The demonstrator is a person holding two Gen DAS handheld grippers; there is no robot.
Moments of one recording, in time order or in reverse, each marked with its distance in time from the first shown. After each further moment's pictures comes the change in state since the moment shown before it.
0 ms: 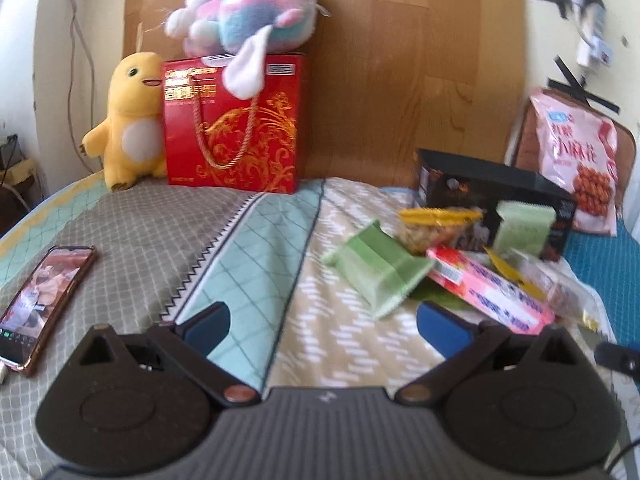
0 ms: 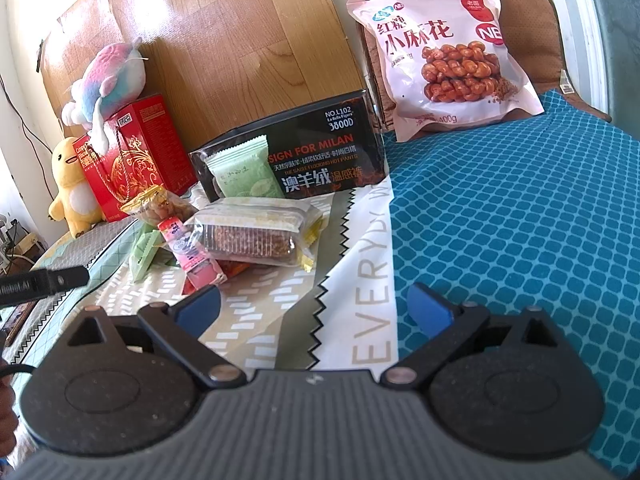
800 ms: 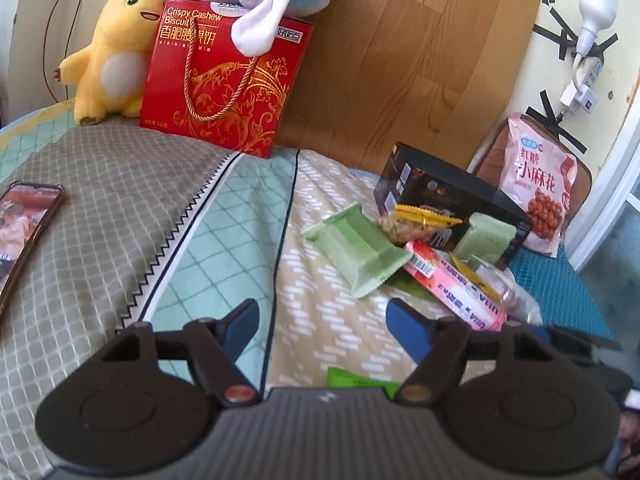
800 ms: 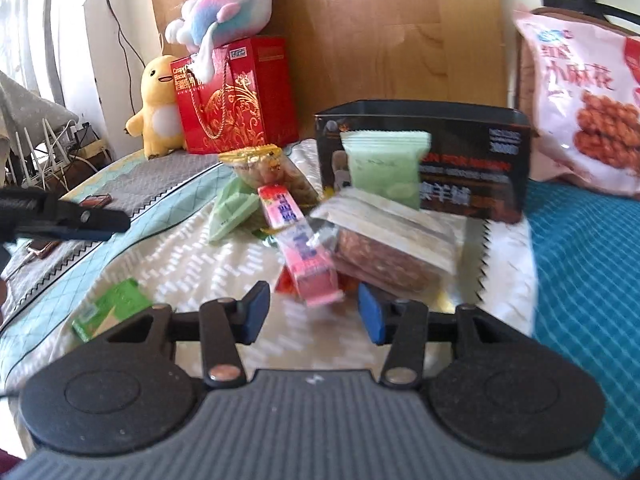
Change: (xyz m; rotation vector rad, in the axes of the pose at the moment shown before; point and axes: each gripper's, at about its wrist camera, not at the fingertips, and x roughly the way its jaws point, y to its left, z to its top) left arm 0.000 0.048 0.001 -0.149 0.109 -0.247; right arm 0.046 0.061 0.020 -0.329 0.093 0.241
